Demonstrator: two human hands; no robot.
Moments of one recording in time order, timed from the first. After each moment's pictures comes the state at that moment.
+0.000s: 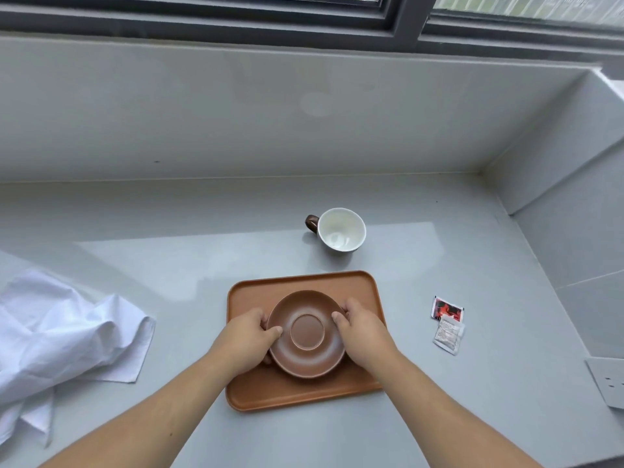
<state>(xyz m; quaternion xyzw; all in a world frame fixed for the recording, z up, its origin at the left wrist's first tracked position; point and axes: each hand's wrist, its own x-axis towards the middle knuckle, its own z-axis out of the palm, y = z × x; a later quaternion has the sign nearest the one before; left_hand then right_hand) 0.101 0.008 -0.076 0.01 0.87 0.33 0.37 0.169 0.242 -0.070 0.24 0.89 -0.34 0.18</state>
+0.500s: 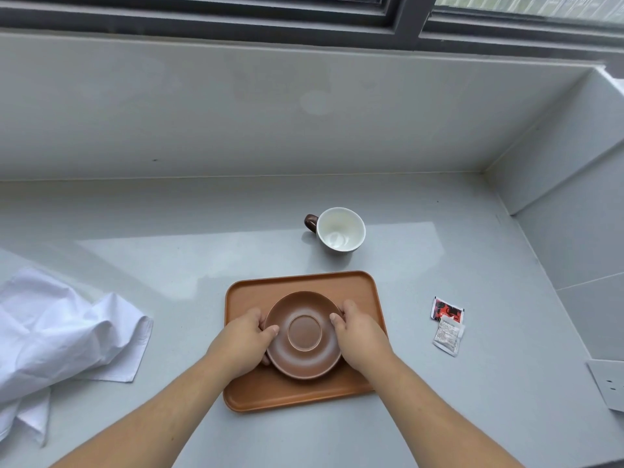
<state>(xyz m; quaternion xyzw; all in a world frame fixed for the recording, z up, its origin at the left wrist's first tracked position) 0.103 0.007 -0.081 0.01 0.87 0.32 0.37 0.171 0.239 -0.077 0.23 0.91 -0.29 0.18</state>
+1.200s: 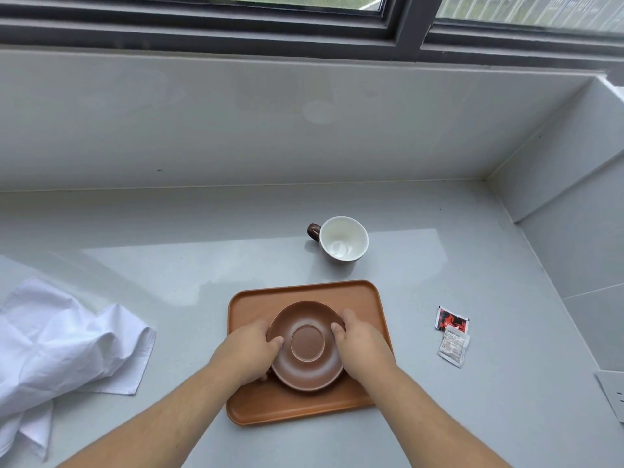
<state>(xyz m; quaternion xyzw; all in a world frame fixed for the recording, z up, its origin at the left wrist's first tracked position) 0.096 0.014 -0.074 0.04 0.90 0.22 0.37 0.166 0.233 -0.072 0.23 0.92 -0.26 0.19</state>
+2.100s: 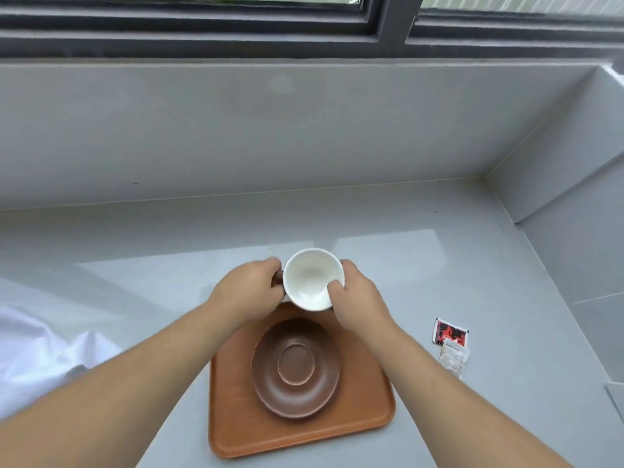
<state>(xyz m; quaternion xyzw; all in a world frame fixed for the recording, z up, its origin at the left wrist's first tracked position) -0.010 0.072 -0.037 0.20 0.94 0.20 0.21 0.082 0.269 -0.033 0.25 0.88 -0.40 0.10</state>
